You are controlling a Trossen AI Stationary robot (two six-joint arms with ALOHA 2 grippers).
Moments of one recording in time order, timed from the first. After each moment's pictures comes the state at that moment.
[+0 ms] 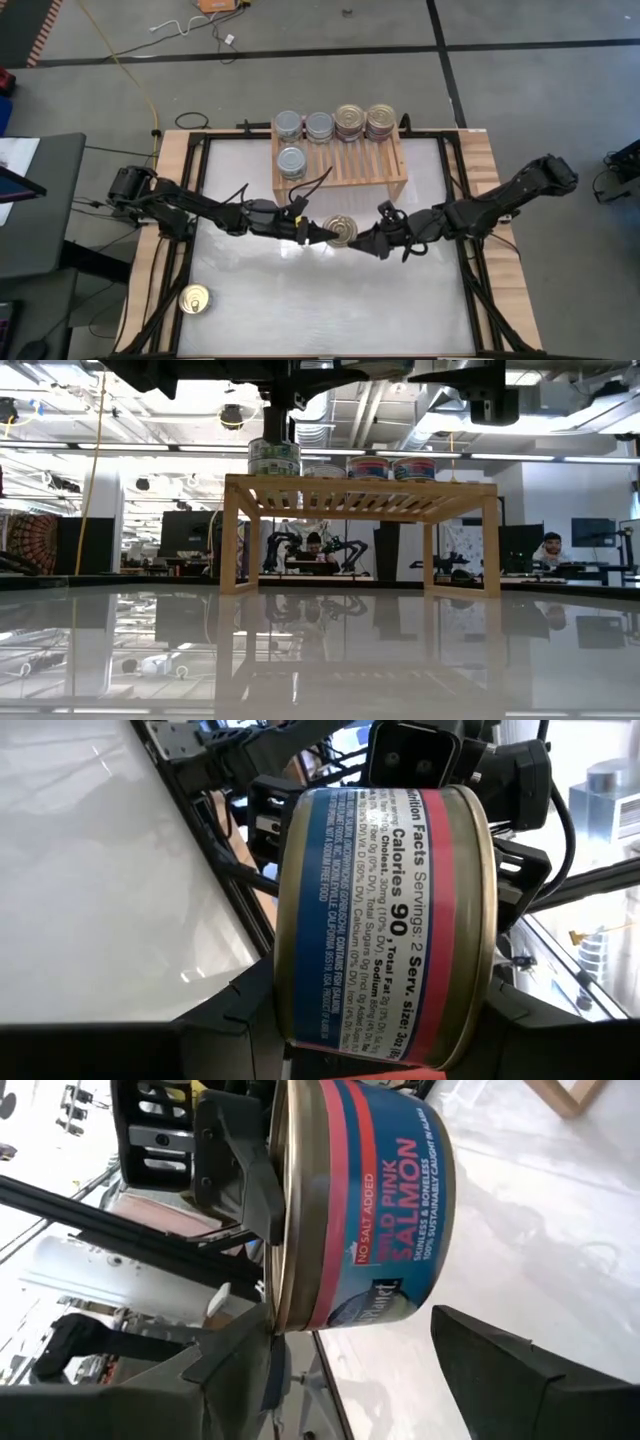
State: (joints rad) left arm -0.17 1.55 0.88 0.74 -0.05 -1.22; right arm 0.34 1.19 0.76 0.16 0.30 1.15
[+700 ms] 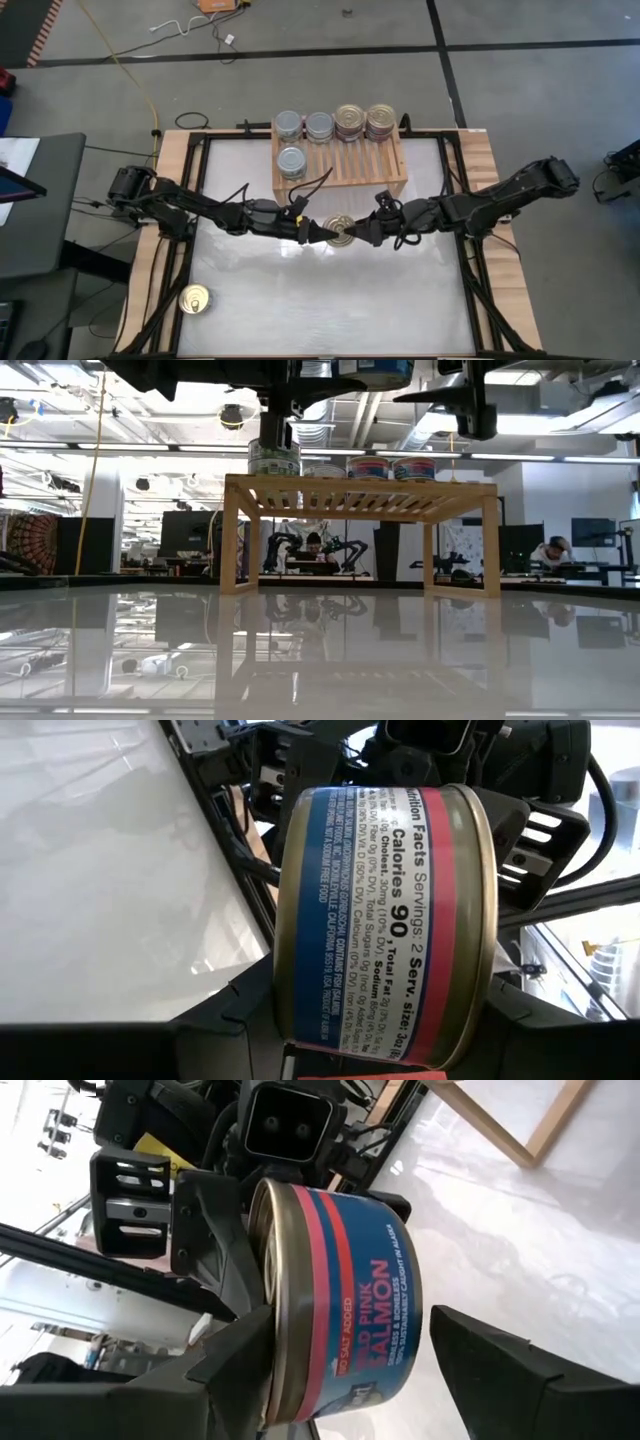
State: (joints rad) left arm -0.17 1.55 0.88 0.69 -0.05 -1.25; right arm 0.24 1.20 0.76 0.17 0.29 1.11
